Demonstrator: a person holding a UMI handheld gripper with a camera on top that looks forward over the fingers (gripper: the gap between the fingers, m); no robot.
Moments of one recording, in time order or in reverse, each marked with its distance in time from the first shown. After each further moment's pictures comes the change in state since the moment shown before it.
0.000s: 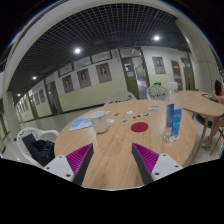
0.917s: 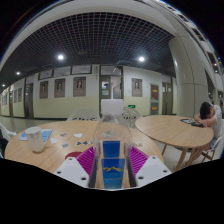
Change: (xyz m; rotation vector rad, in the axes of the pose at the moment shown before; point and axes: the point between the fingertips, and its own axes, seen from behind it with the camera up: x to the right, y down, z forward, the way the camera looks) arm 0.240 -0.097 0.111 0.206 0.309 -0.145
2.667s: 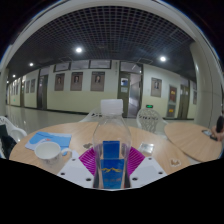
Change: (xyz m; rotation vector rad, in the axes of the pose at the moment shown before) arm -0.092 -0.105 0.067 -0.057 -0.174 -0.094
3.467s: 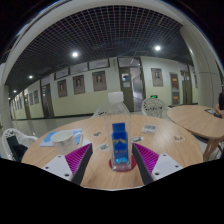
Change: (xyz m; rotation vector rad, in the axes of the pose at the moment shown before) arm -0.015 0.039 -0.058 -0.032 -0.084 0.161
